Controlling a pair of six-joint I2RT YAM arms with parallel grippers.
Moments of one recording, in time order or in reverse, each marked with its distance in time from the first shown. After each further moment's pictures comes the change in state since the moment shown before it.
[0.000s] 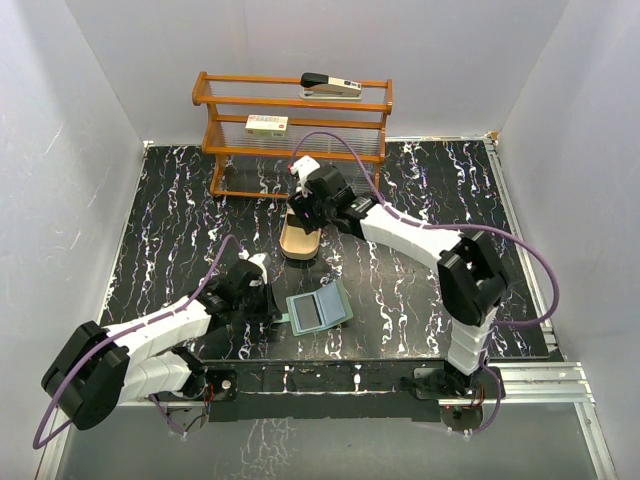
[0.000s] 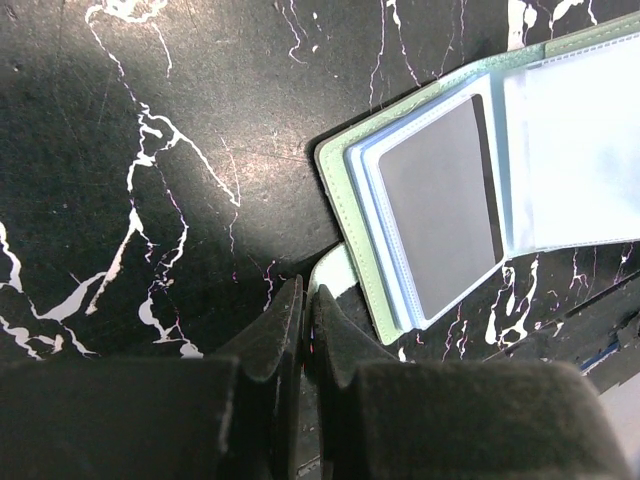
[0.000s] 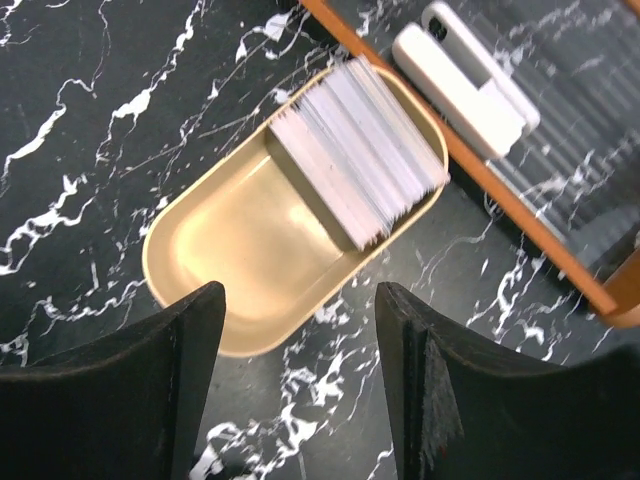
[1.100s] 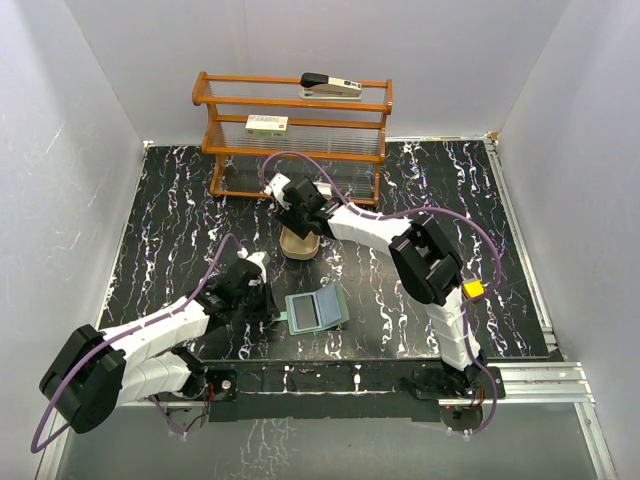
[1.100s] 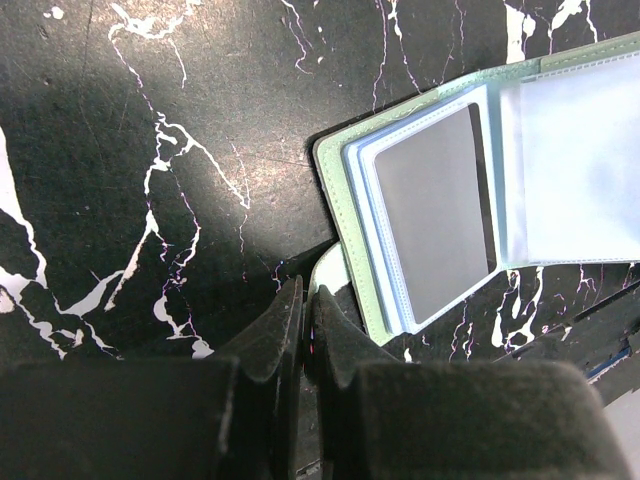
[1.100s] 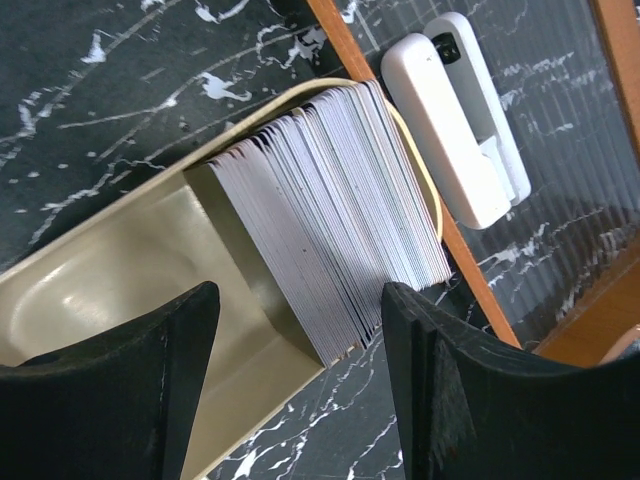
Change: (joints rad) left arm 0.000 -0.021 0.010 -0.026 -0.030 0.024; right arm 0.027 0.318 0.211 0.008 0.159 -0.333
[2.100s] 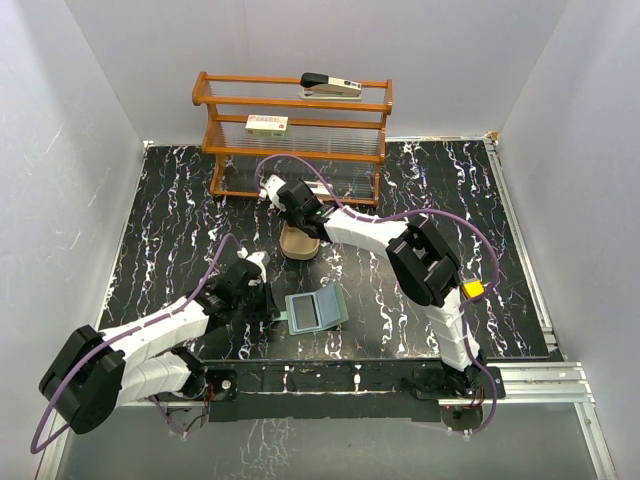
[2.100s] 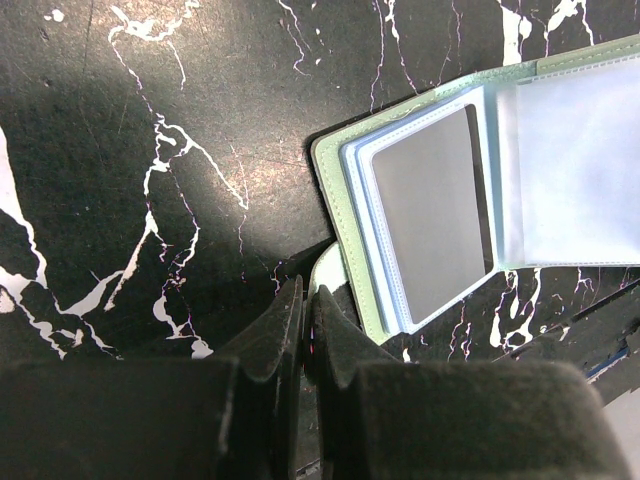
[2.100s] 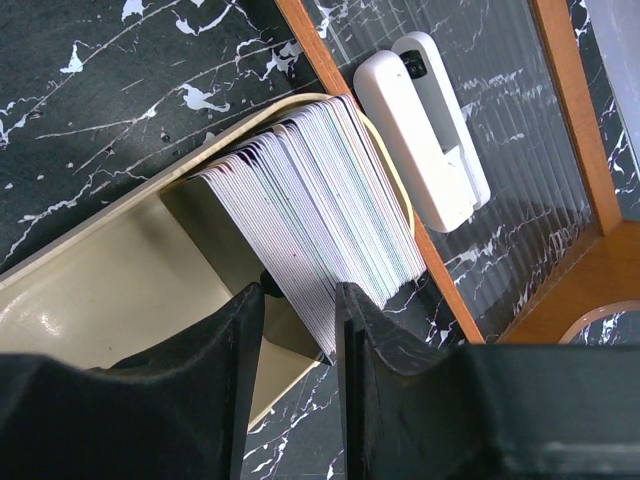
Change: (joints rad) left arm 0.000 -0.005 0.000 0.000 -0.003 0.000; right arm 0.027 0.016 0.001 0.033 0.114 -0.064
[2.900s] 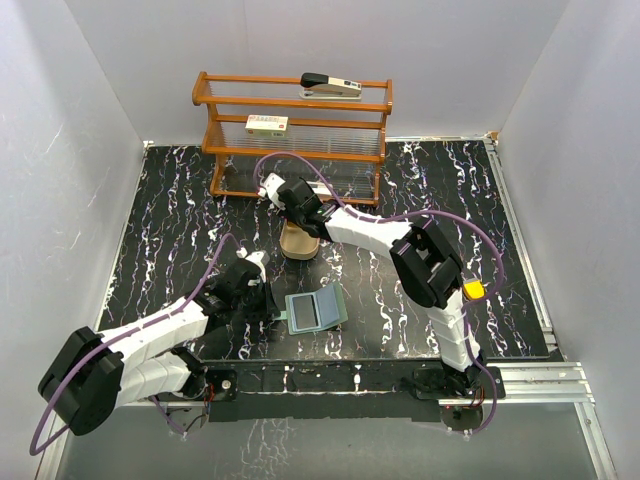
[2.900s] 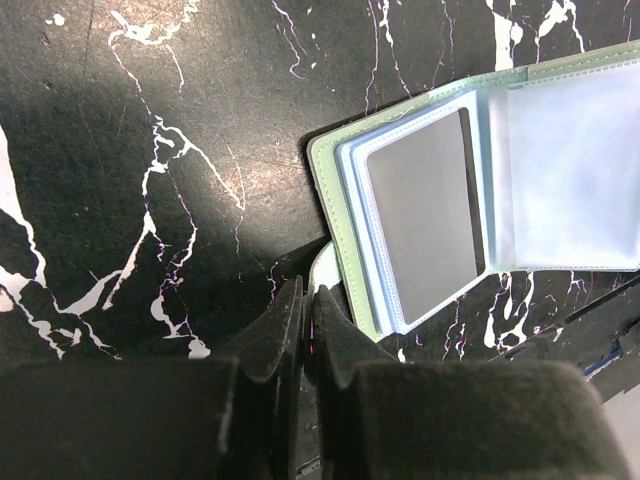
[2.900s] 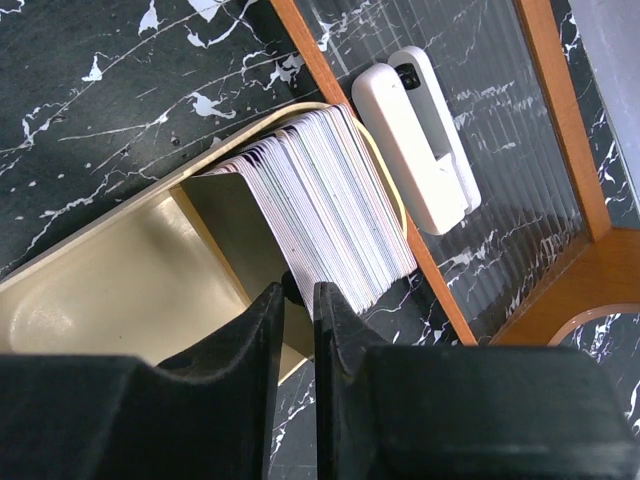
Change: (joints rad) left arm 0.000 -0.009 0.000 0.000 0.000 -0.007; right arm 0.004 -0.025 0.000 -0.008 -0.015 -0.007
